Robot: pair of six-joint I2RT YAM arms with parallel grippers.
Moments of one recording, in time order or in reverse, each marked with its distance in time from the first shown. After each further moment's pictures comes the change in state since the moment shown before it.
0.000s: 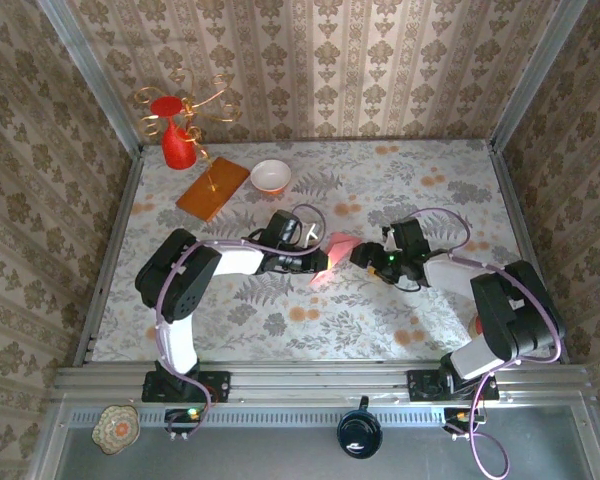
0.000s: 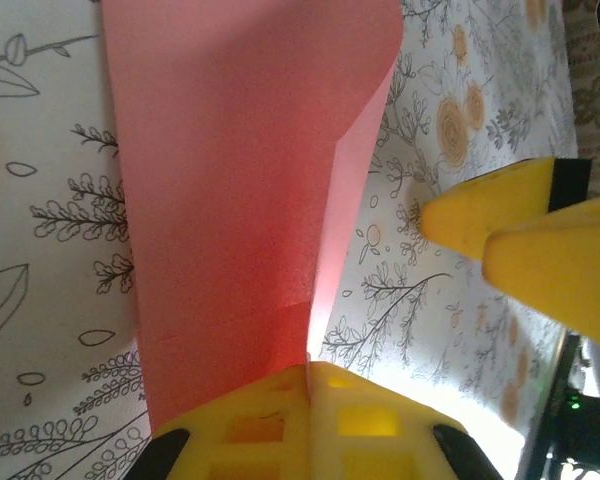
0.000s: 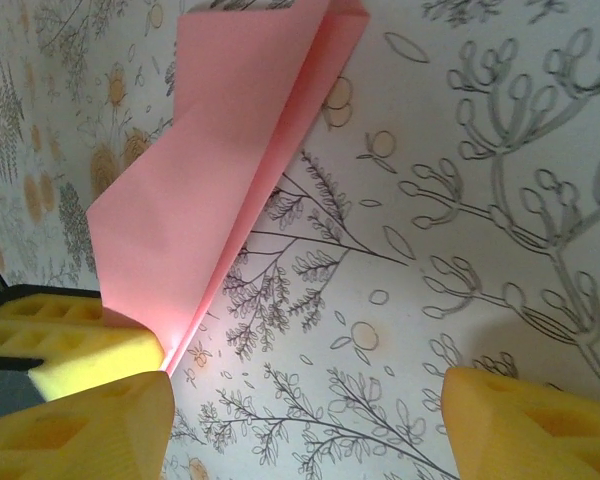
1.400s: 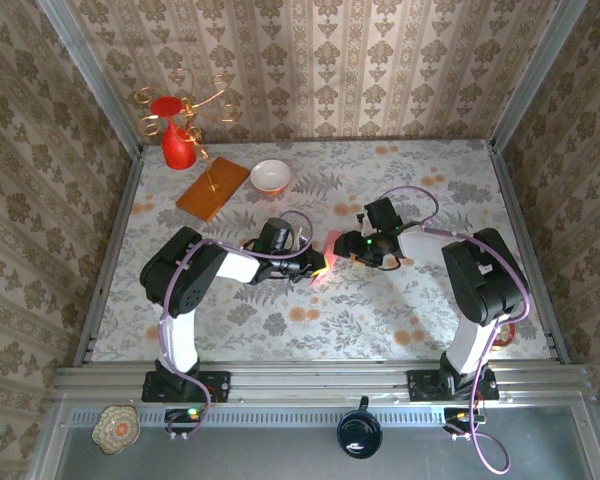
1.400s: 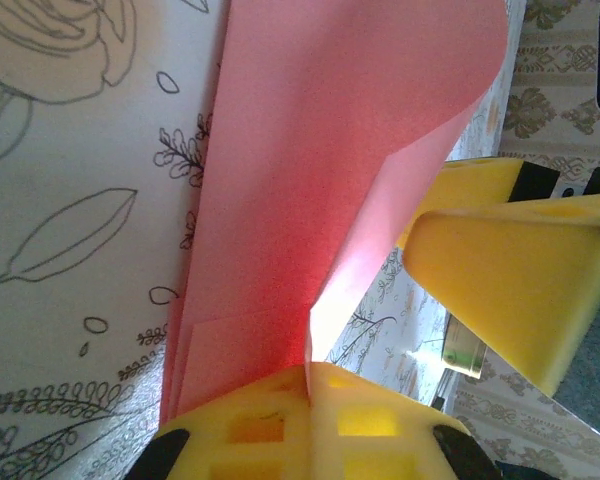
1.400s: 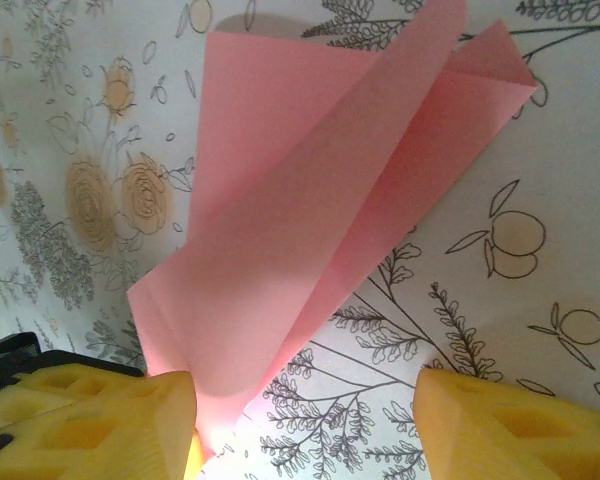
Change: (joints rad) left arm 0.027 0.045 -0.118 0.290 0.052 -0.435; right arm 0.067 0.260 0.319 -0.196 0.029 -0.129
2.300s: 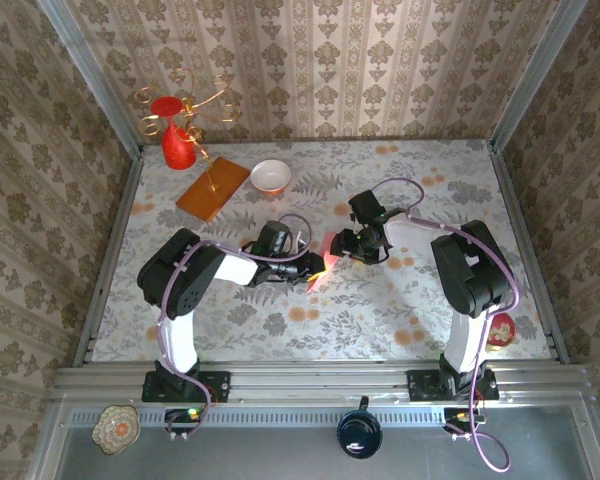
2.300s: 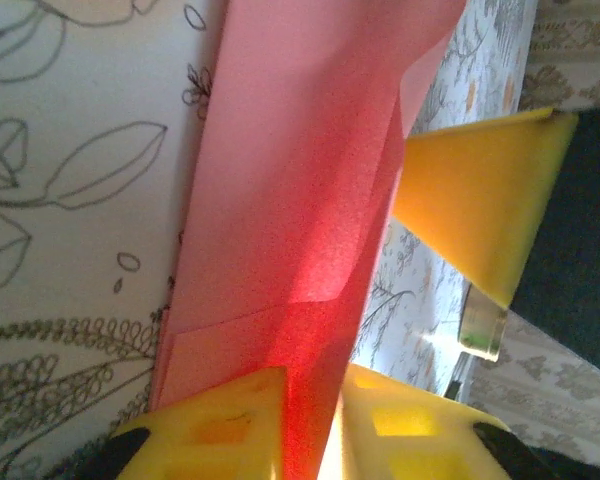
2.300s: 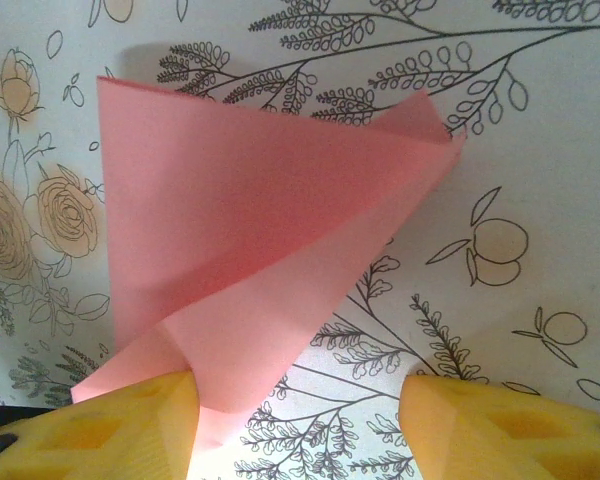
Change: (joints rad) left arm 0.000 -0.029 -0.031 -0.041 0.005 0.059; right arm 0.057 0.089 0.175 -0.241 0.152 0.004
